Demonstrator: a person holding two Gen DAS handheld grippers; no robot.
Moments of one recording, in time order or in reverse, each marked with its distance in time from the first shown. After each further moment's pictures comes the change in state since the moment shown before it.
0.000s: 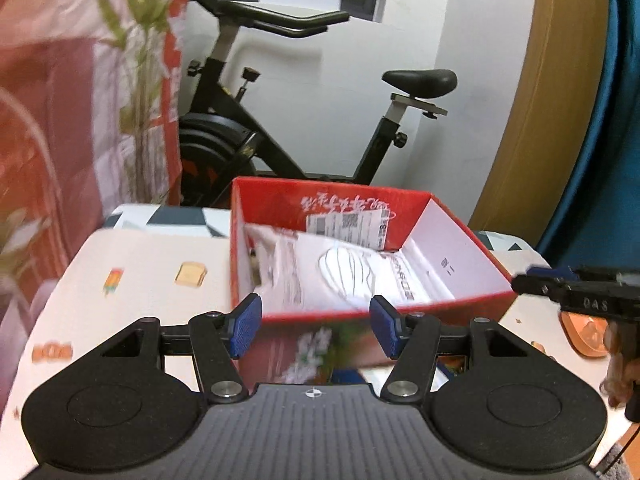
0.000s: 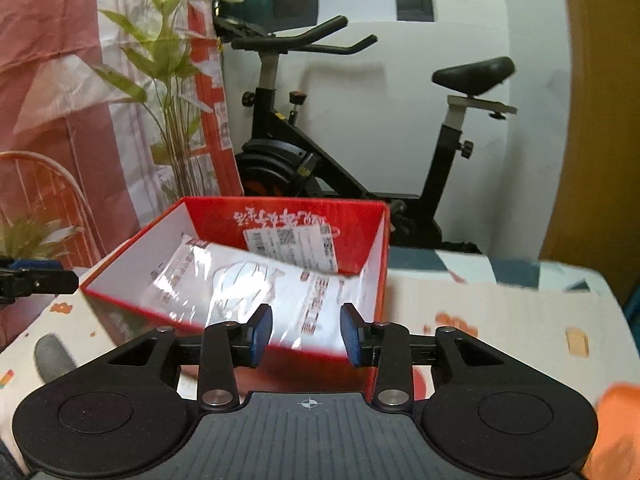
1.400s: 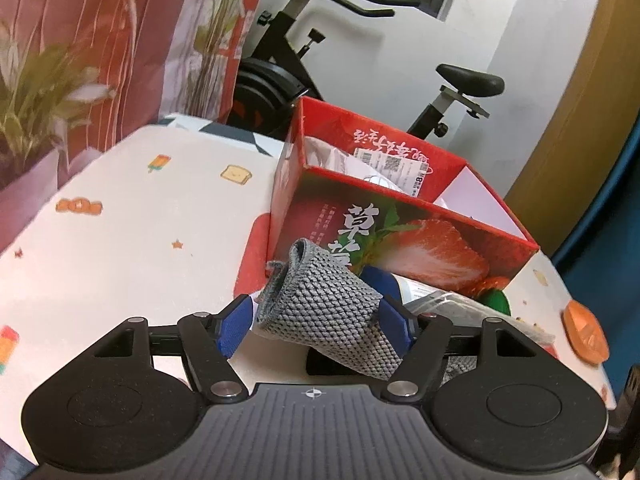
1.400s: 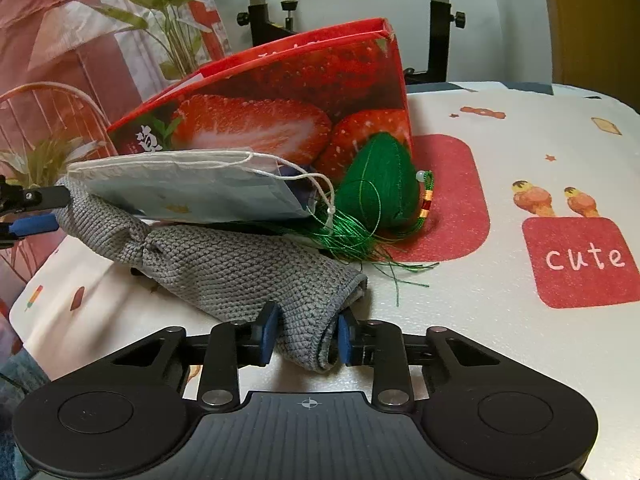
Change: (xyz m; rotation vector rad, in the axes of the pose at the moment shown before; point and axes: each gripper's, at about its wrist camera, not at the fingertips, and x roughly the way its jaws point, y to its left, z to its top) left arm -0.018 0.026 -0.080 -0.238 0.050 0.035; right arm -0.012 0.017 -0.175 0.183 0.186 0.100
